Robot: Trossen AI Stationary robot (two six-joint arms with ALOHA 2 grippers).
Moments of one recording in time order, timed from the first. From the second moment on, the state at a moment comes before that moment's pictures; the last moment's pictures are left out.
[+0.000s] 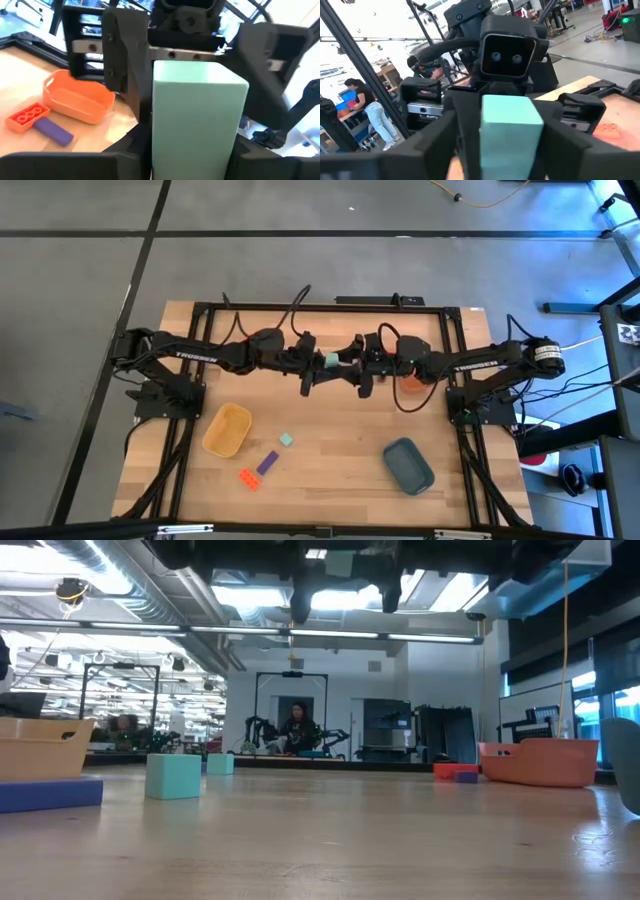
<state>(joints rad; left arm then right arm) 0.13 1.50 0.93 0.52 0.21 -0.57 -0.05 1.38 0.77 0.70 -0.08 0.45</state>
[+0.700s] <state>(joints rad) 0.12 1.03 0.63 0.30 0.06 -0.49 -0.10 0.99 0.78 0.01 0.06 0.38</state>
